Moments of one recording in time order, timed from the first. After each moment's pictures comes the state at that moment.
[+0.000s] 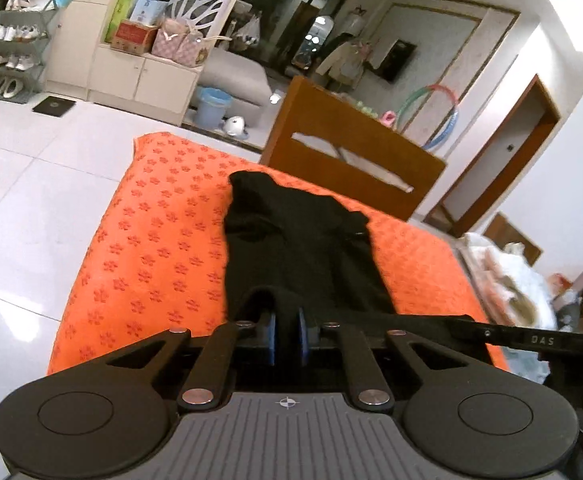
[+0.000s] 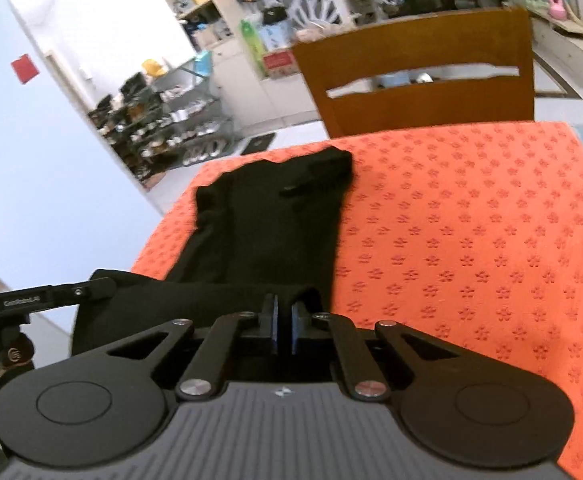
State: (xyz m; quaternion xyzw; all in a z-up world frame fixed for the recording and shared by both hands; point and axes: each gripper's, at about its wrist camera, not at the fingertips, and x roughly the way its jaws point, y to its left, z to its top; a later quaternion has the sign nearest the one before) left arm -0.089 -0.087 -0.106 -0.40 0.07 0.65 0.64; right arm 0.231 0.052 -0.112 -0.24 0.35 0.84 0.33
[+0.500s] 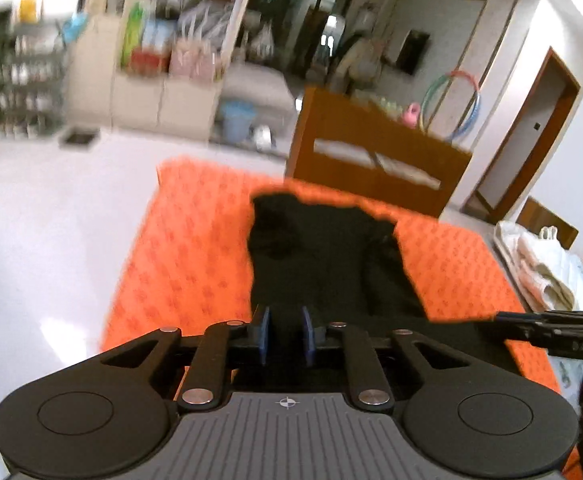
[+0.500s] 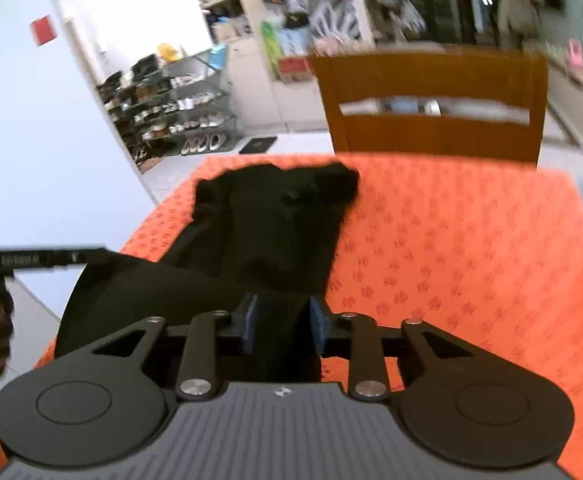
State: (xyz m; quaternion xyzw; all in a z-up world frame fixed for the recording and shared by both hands) left arm -0.075 -0.100 -0.070 -0.34 0.11 0.70 0.63; right arm 0.227 0.022 -0.082 -0.27 0.25 0.87 0.33
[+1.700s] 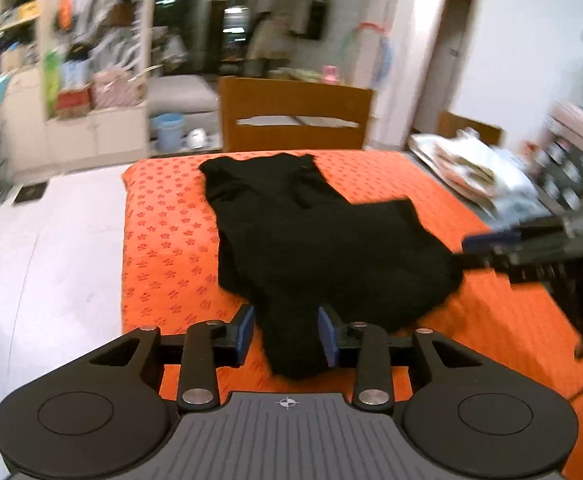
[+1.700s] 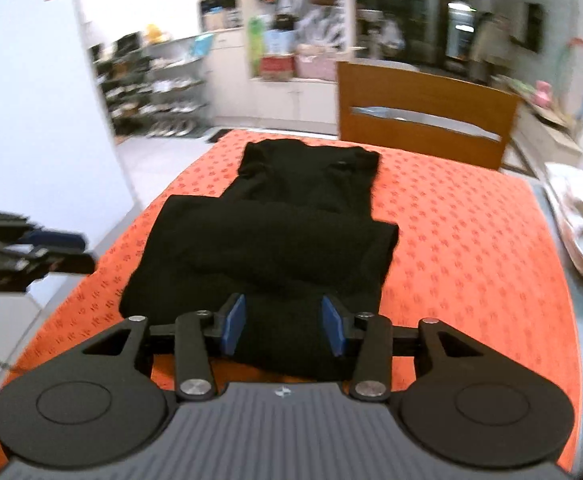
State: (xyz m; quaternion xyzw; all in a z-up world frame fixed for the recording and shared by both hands) left arm -0.063 -0.221 -0.059 -0.27 0.22 0.60 0.72; right arm 0.202 -0.141 -0.043 -0.30 0.22 0.83 0.42
